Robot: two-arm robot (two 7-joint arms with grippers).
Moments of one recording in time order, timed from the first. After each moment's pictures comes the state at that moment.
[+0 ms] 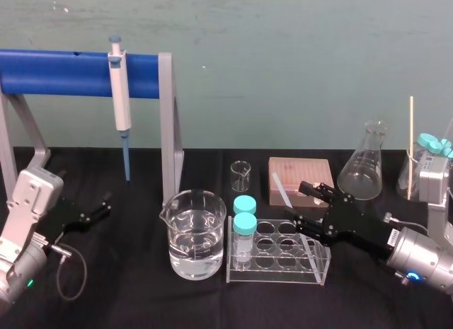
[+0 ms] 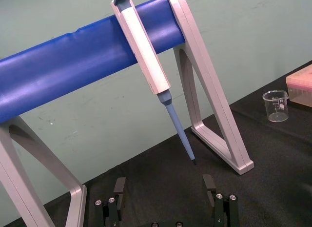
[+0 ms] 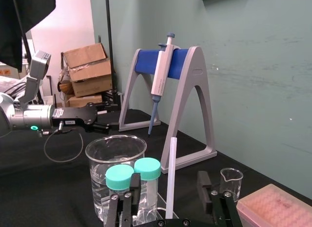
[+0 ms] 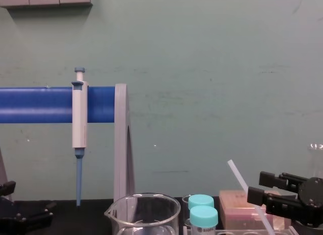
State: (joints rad) left arm -0.20 0.60 0.45 -1.41 -0.25 -0.12 0.03; right arm 0.36 0.50 -0.43 -1.17 0.62 -0.28 0.86
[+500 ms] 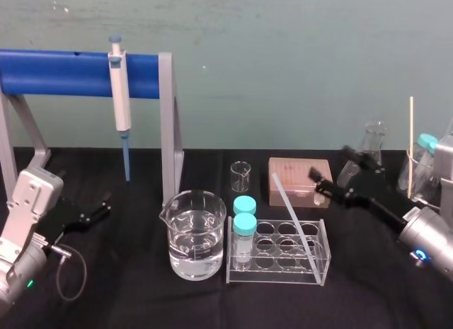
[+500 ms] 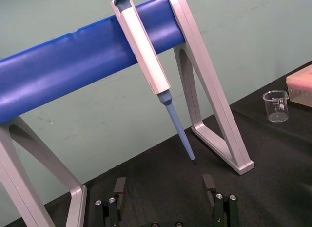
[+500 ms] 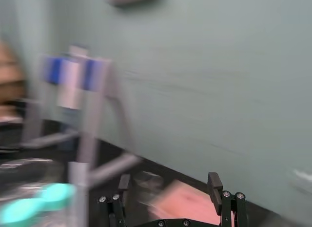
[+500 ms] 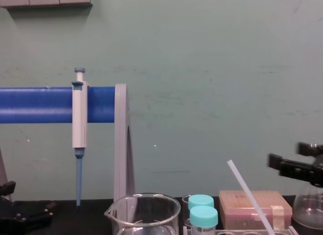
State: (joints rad) left arm -0.20 0.60 0.45 -1.41 -0.25 -0.12 0.03; right arm 0.28 0.49 -0.32 -1.32 0.51 -0.20 0.47
